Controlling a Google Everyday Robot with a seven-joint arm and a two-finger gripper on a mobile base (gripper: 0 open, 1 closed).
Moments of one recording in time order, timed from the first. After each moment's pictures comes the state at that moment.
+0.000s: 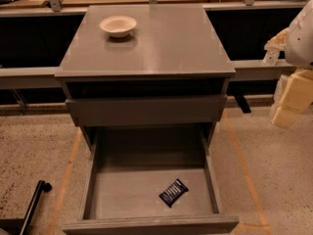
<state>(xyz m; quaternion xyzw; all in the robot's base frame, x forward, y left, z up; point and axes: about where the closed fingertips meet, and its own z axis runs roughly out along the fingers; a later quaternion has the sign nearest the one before) 0.438 -0.217 0.976 -0.60 0.78 -0.03 0.16</state>
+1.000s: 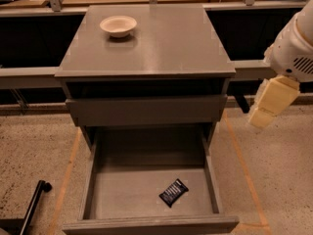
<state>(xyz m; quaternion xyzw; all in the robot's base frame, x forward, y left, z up) 0.451 -0.207 0.958 -0.53 0.83 -0.04 0.17</state>
